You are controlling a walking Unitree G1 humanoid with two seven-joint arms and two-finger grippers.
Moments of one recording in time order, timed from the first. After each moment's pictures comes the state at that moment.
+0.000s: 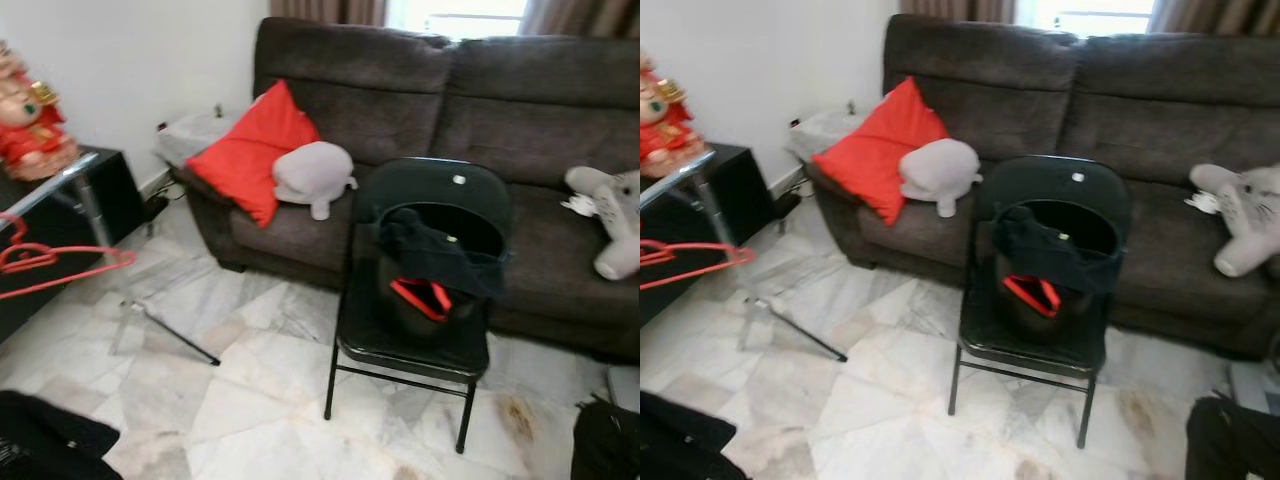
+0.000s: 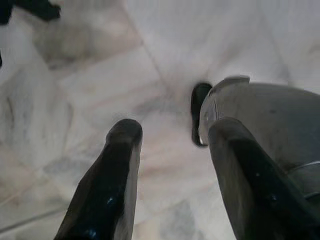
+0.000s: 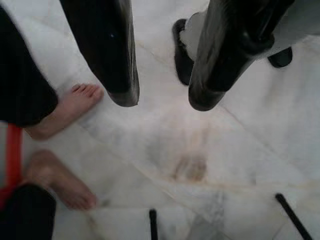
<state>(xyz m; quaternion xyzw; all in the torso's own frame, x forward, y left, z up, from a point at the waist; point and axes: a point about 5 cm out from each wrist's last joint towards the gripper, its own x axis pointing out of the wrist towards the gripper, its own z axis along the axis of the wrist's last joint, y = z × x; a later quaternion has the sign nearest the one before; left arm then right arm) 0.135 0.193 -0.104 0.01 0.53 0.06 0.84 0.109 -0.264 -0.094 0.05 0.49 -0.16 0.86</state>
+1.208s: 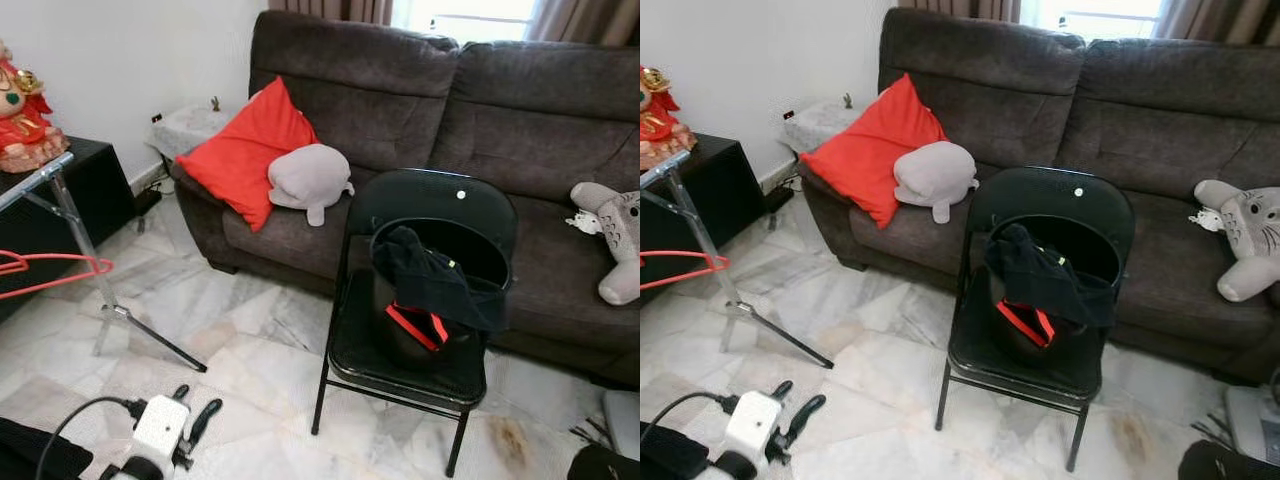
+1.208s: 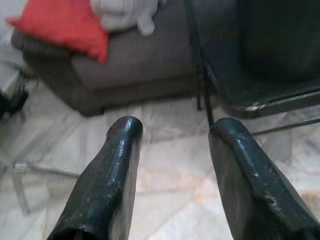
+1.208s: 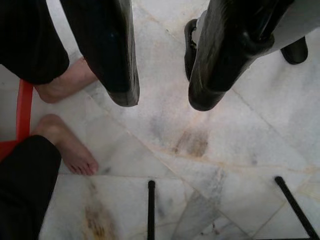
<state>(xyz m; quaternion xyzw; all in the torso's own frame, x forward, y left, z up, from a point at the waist) 0.202 0.216 0.030 0.16 0.04 -0.15 0.97 0.123 -0.260 -0.090 0.05 0.46 -0.15 0.87</state>
